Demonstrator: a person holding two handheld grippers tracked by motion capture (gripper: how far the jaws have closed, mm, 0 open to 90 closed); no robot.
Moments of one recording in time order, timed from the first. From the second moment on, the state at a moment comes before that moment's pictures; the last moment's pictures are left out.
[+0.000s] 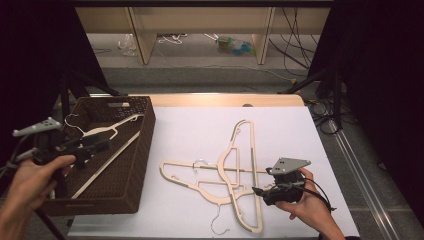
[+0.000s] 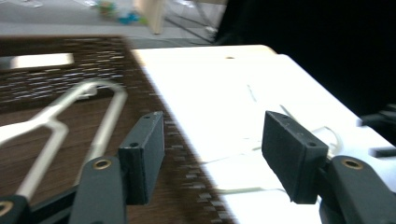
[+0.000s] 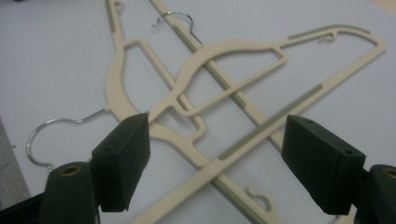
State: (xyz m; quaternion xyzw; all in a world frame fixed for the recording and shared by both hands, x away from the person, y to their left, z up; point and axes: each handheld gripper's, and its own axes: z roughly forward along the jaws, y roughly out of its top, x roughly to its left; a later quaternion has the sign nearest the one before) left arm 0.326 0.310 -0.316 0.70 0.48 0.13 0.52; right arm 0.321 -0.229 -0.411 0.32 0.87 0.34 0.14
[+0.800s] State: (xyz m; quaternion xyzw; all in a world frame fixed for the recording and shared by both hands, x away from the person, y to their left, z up) left arm 0.282 0.153 -0.401 0.76 0.37 0.03 0.53; right arm 0.339 -0.233 -0.437 0.38 0.86 0.32 0.12
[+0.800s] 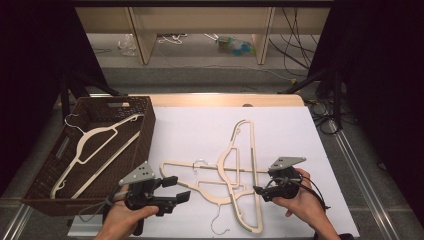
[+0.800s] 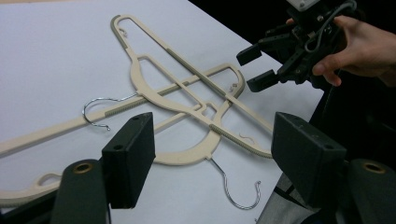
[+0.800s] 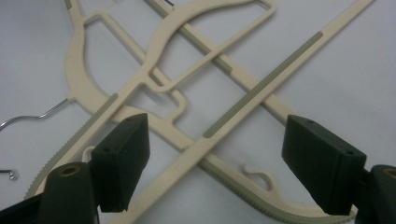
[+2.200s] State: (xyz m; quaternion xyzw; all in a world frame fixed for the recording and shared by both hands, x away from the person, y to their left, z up) left arm 0.268 0.151 -0.440 0.77 0.36 0.02 0.53; right arm 0.390 -0.190 -0.461 0.40 0.90 0.16 0.08
